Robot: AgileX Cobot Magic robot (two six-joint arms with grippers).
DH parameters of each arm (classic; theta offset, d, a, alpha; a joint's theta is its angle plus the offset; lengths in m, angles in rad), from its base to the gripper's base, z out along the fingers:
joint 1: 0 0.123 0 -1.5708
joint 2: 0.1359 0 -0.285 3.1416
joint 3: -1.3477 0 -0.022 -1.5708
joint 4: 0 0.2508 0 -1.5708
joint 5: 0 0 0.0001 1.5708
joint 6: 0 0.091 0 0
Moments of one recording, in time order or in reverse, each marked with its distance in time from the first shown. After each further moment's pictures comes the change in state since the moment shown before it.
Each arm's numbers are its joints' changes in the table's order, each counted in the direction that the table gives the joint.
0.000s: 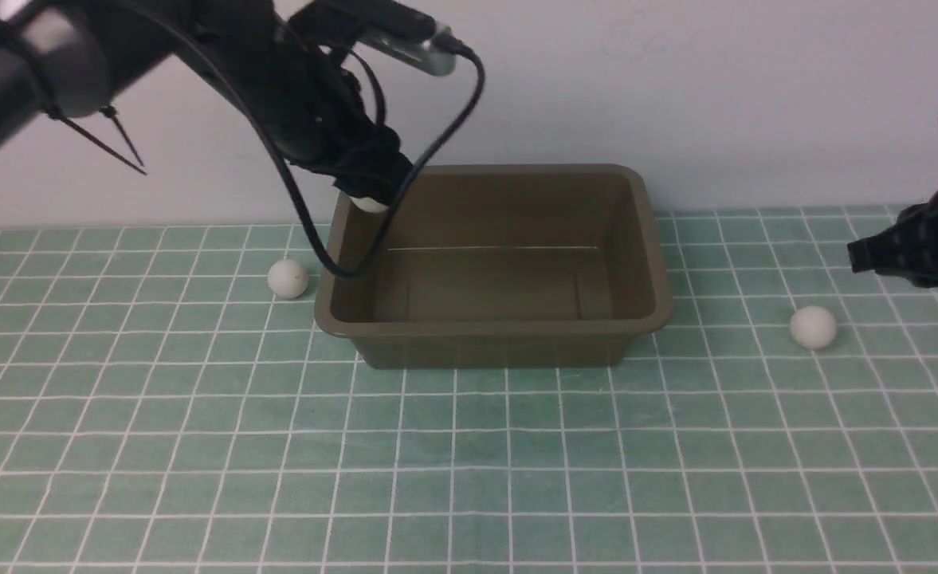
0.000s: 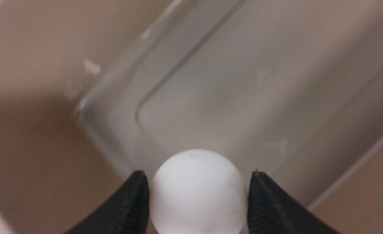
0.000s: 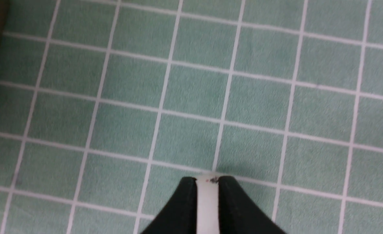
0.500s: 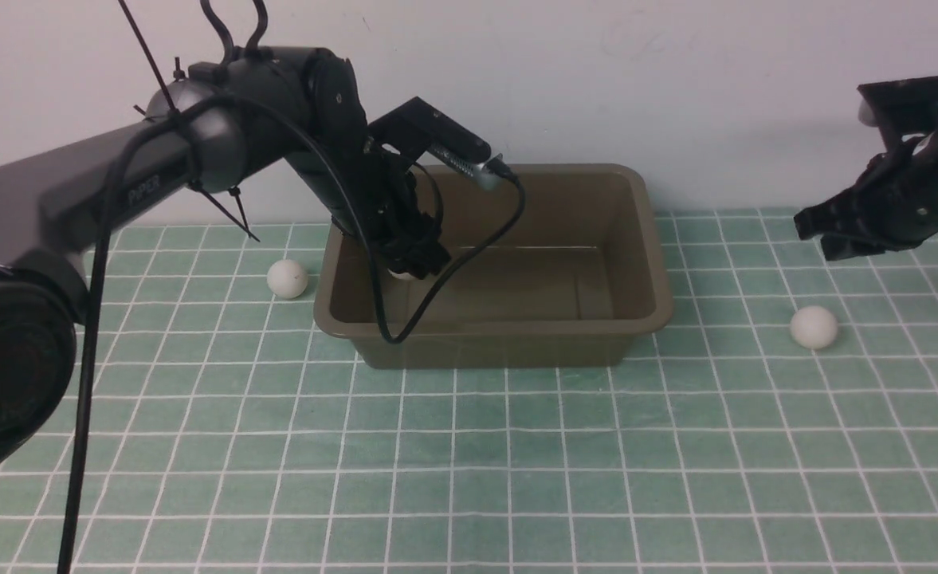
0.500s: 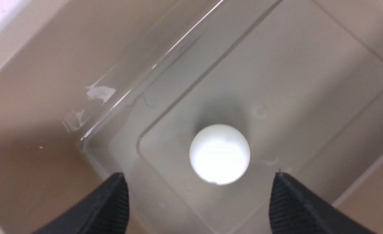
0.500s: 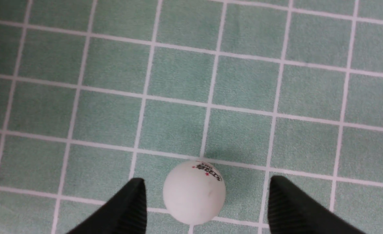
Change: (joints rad) right arm 0.000 0.012 0.007 -0.053 0.040 0.067; left arm 0.000 0.003 0.018 -0.059 -0.052 0.039
